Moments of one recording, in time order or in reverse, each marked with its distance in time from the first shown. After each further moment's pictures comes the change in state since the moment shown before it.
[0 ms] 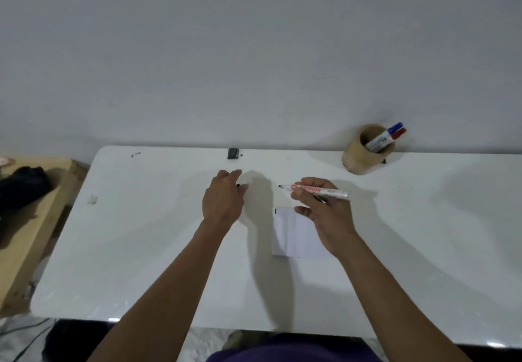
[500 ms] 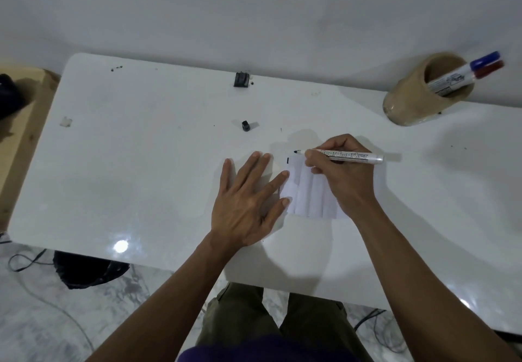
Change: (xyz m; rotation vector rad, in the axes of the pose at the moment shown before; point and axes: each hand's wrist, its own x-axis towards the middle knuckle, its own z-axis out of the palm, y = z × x) left_hand -0.093 -0.039 0.087 0.194 0.192 0.519; right_hand 0.035 0.047 -0.022 -0.352 -0.028 -0.149
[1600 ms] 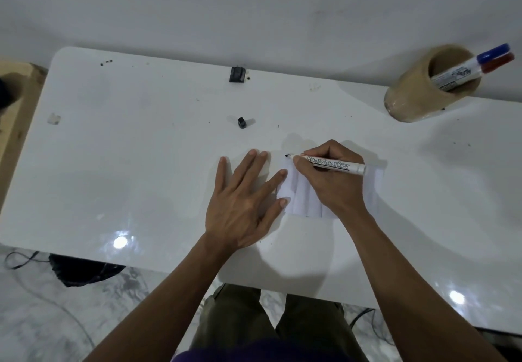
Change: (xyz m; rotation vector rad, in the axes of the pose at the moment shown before) left_hand 0.000 -0.004 0.002 0.060 -0.054 0.009; right_hand -0.001 0.024 0.008 -0.250 0.028 -0.182
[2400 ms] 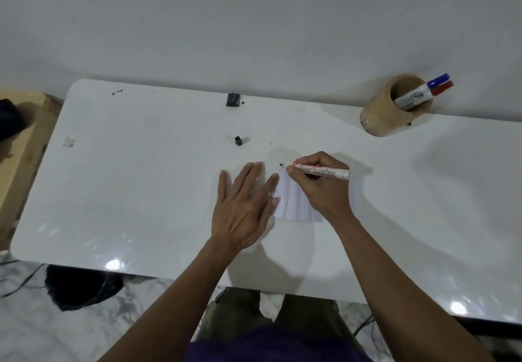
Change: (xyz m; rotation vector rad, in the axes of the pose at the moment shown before) left_hand 0.007 0.004 -0.006 0.011 -0.188 -0.082; right_hand -0.005 -0.015 -0.005 0.072 0.014 -0.013
